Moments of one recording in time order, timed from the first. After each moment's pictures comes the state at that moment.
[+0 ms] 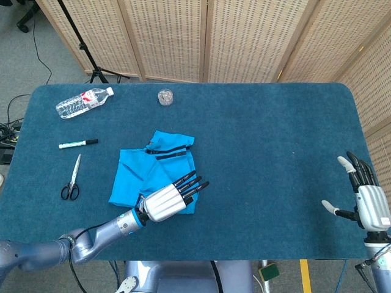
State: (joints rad) left arm -0.81 -1.73 -0.01 -1.22 1.86 1.17 0.39; right arm 0.15 -1.11 0.12 -1.57 -1.52 1.50 0.36
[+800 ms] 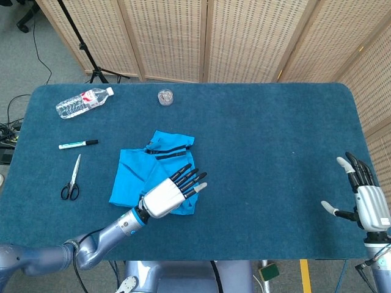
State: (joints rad) left arm -0.77 -1.72 -0.04 -1.29 1.76 1.21 0.28; right arm 0.15 -1.10 0.12 -1.57 -1.52 1.49 0.36
